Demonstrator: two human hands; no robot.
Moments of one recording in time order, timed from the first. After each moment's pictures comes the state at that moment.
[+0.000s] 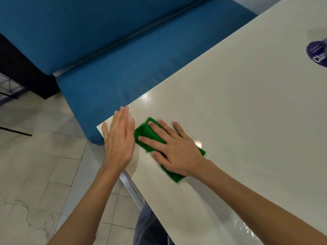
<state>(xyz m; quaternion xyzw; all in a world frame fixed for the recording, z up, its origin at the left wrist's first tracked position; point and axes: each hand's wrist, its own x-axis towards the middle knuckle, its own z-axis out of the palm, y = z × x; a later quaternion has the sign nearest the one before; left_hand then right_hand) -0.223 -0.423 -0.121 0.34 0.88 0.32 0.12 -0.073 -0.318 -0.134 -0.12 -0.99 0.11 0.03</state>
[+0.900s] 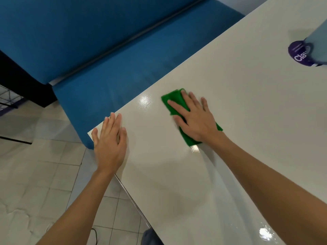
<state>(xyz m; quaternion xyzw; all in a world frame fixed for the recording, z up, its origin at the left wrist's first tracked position) -0.218 -0.419 -0.137 0.37 0.90 0.22 0.04 -0.045 -0.206 -0.127 -0.30 -0.95 0.09 0.01</state>
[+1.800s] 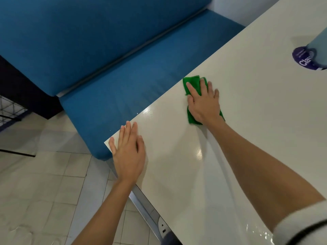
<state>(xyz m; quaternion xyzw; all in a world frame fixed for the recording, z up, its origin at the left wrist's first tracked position) -0.219 -0.417 -0.141 0.38 0.90 0.21 0.04 -0.106 -0.172 -0.127 -0.48 -0.87 0.10 0.03</state>
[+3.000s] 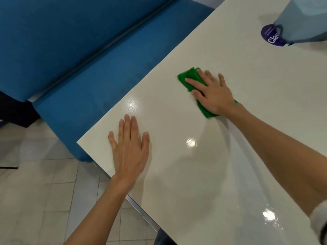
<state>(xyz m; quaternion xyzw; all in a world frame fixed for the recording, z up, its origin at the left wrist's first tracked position) -0.170 -0.396 -0.136 0.48 0.87 0.11 0.03 0.003 -0.136 -0.121 -0.39 -0.92 0.08 0.02</state>
